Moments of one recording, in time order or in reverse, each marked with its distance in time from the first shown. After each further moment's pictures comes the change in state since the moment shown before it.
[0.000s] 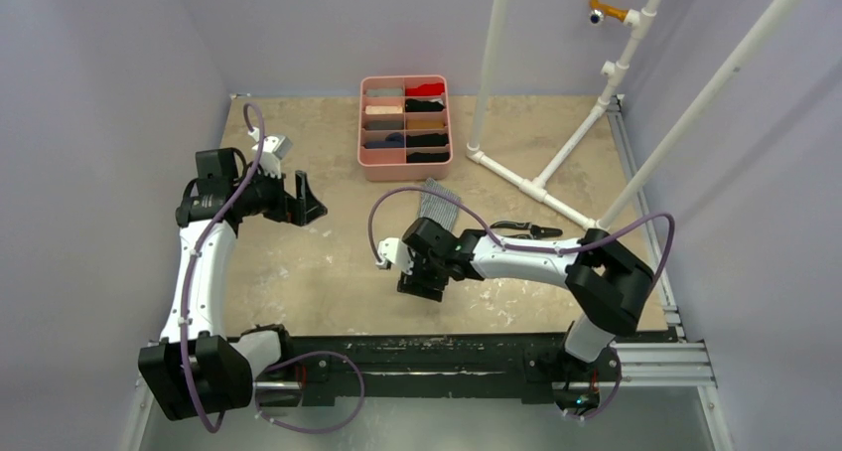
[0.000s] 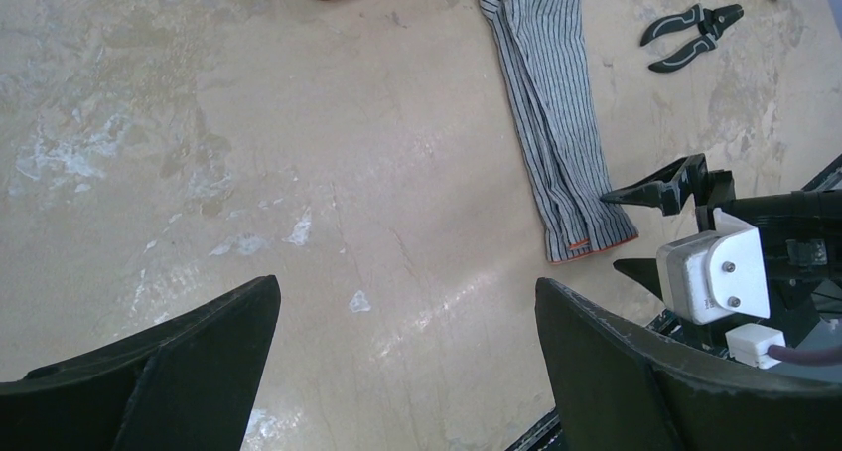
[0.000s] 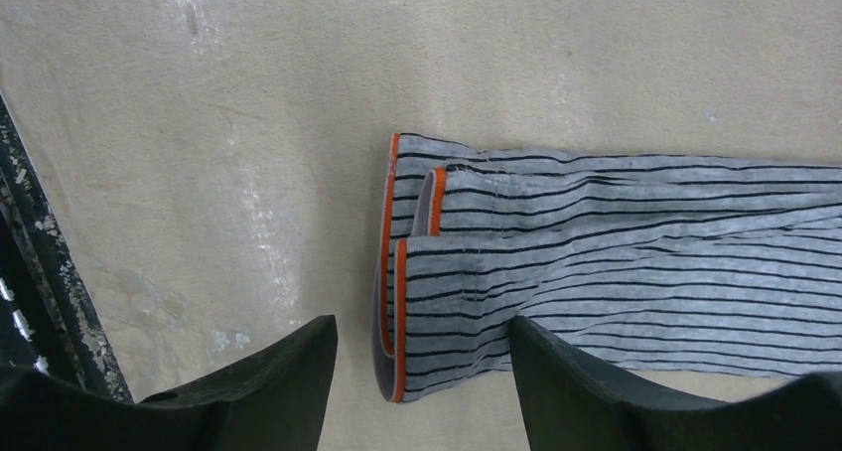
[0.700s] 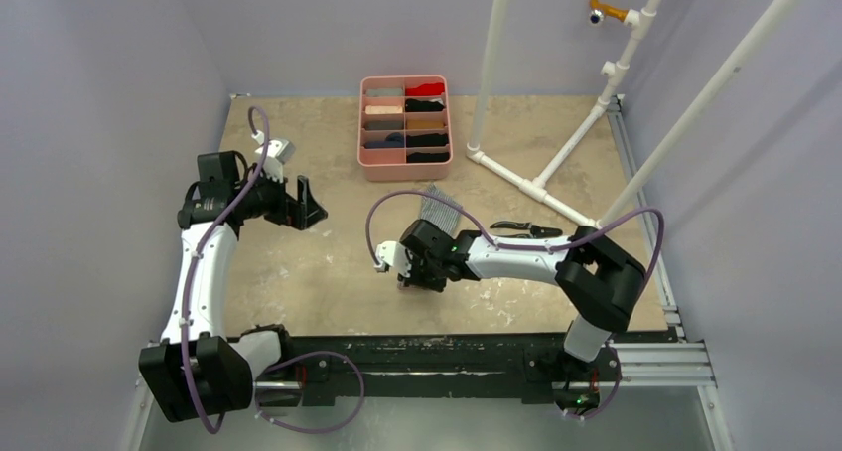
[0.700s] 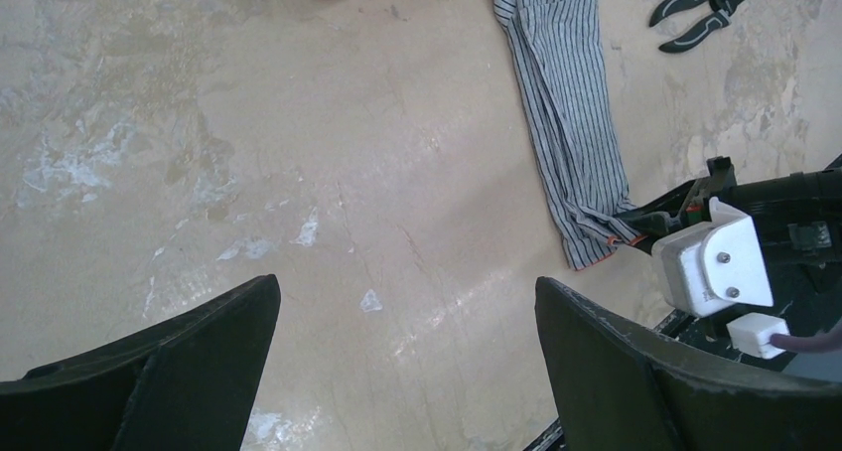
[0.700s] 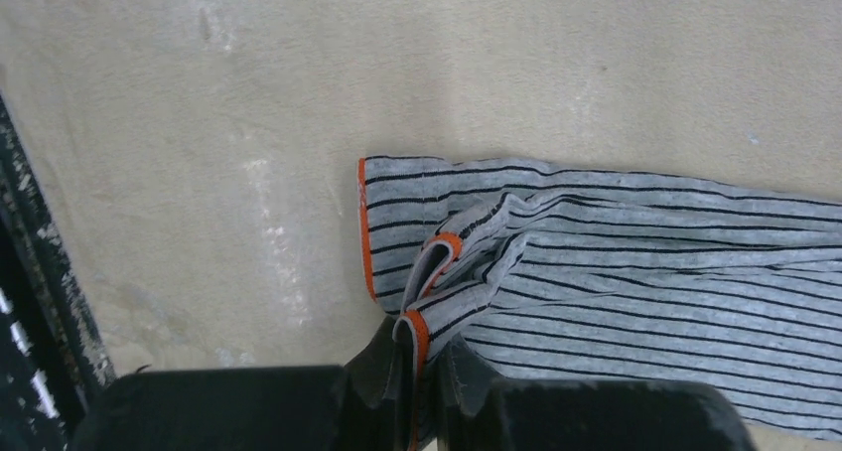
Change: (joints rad) left arm 0.000 -0.001 -0.011 0.006 0.003 0.051; right arm 0.007 0.052 0.000 0.034 -0.009 -0.006
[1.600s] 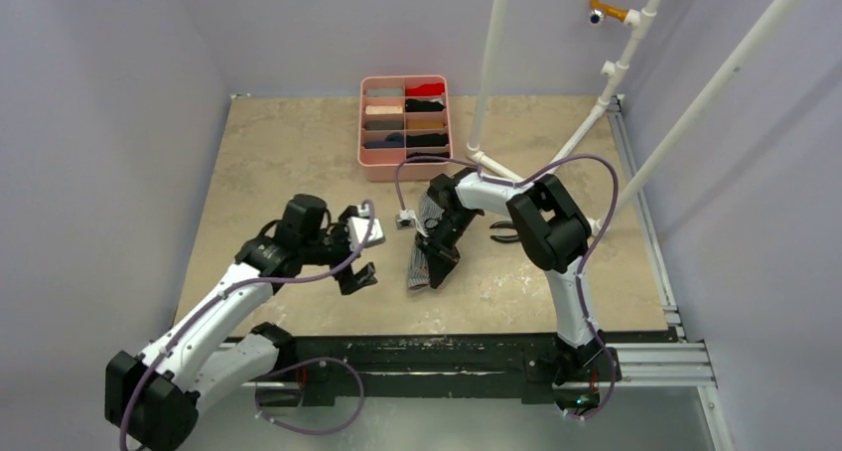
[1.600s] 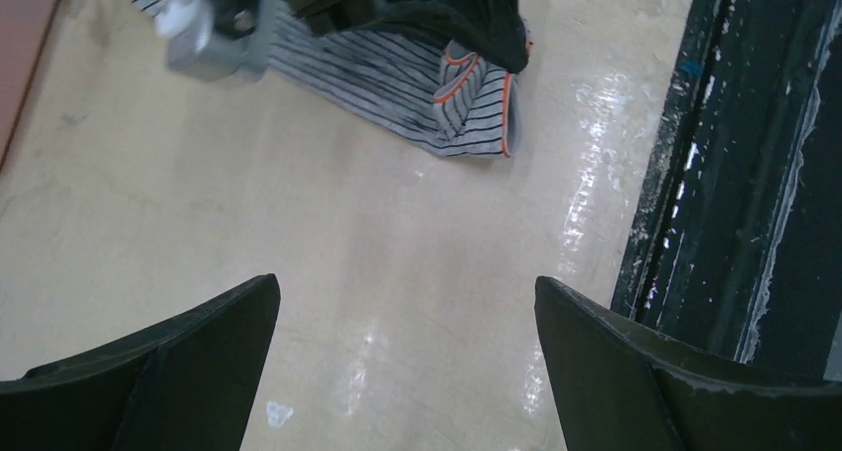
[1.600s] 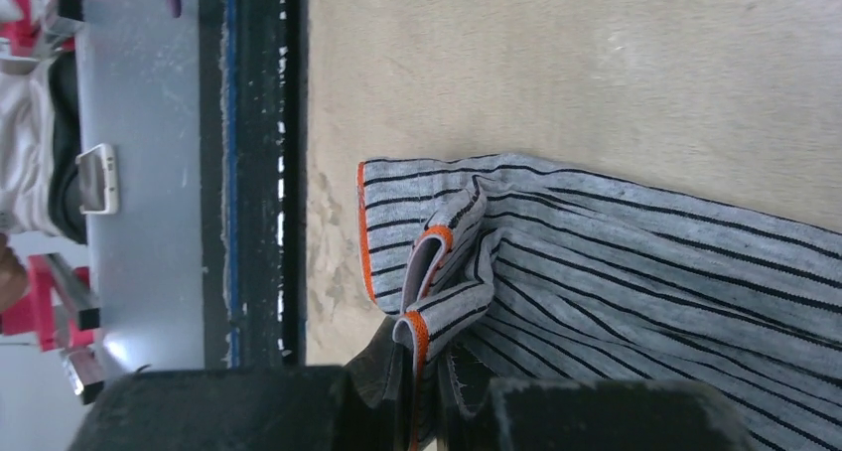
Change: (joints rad) left arm -0.565 -0.227 -0.315 0.146 -0.110 0.292; right arm -0.388 0.434 0.450 -0.693 -0.838 -0.437
